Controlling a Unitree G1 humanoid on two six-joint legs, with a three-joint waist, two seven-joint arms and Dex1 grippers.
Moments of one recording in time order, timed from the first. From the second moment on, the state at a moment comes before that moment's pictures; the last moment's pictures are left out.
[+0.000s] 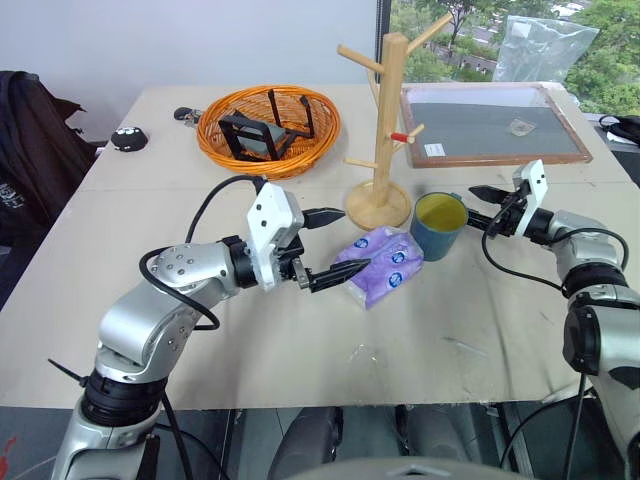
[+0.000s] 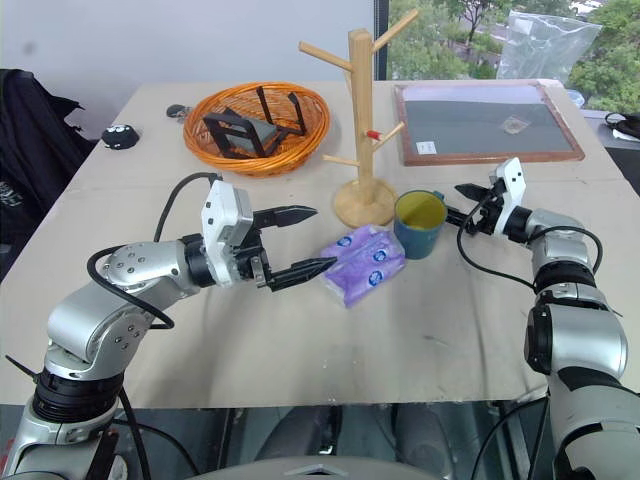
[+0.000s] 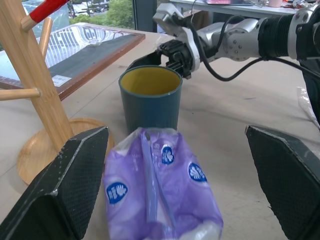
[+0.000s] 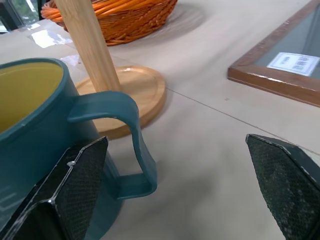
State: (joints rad) left arm -0.32 0.67 0.00 -0.54 -0.64 0.63 -0.78; right arm -0.93 -0.50 -0.20 1.19 0.17 -0.11 1.19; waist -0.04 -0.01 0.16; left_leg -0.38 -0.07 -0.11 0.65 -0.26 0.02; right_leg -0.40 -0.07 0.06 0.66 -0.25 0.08
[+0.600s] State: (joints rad) left arm -0.34 0.67 0.00 -0.53 -0.63 0.61 -0.78; right arm -0.89 -0.45 -0.21 1.14 0.19 -0.14 1.20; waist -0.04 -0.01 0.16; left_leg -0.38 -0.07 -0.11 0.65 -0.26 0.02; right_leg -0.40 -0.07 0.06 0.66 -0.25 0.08
